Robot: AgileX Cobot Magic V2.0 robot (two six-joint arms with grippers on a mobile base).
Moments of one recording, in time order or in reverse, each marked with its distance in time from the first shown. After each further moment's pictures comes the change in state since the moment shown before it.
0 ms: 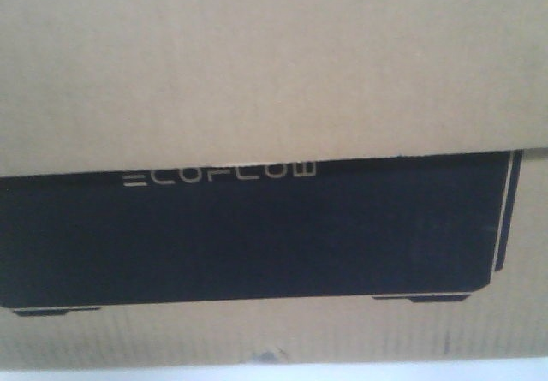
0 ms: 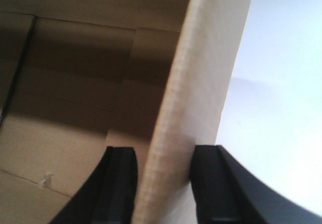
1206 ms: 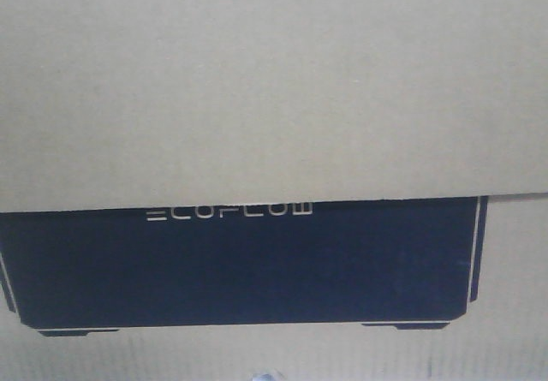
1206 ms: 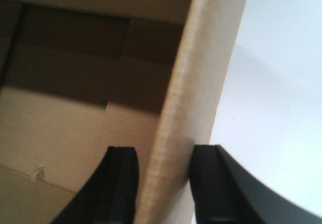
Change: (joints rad) left arm 0.000 0.131 -0.007 -0.008 -0.050 0.036; right arm -0.002 0.140 0.000 -0.024 -0.034 -0.011
